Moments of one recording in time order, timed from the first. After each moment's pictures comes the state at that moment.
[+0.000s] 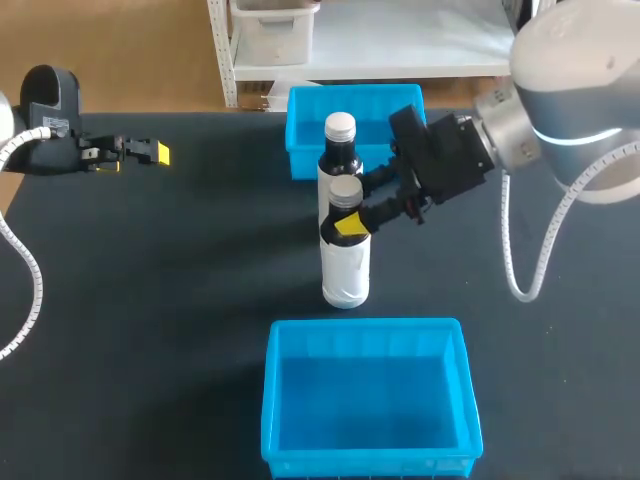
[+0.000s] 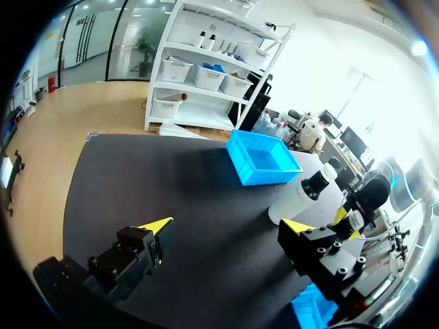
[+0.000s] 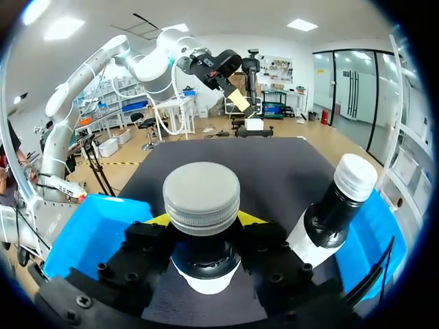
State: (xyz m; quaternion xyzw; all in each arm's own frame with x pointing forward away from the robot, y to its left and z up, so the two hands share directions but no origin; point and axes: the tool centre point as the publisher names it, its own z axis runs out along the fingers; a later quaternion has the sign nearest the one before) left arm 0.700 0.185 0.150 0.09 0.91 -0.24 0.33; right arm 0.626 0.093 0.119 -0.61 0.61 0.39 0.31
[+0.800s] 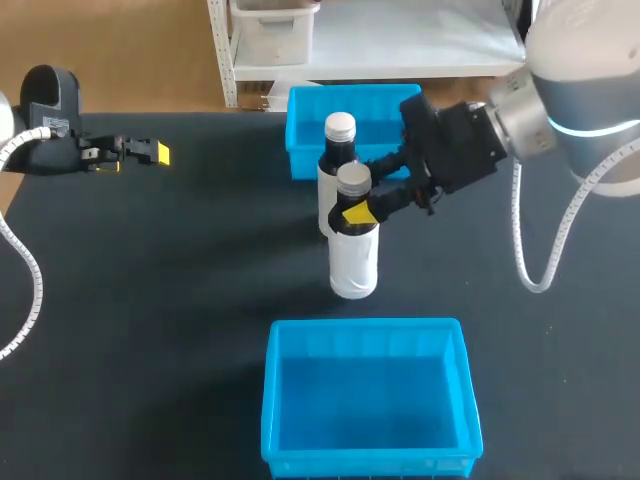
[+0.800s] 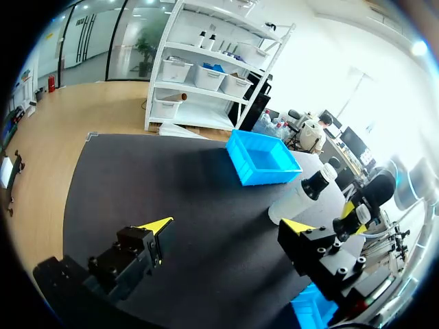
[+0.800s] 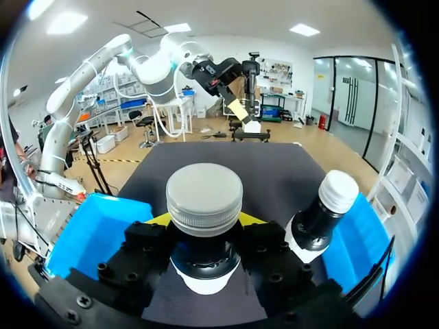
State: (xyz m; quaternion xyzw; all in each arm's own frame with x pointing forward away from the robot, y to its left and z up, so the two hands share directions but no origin) left arm 0.700 0.185 0.150 0.09 0.91 -0.24 0.33; right arm 0.628 0.082 0.139 -0.62 0.60 0.38 0.33
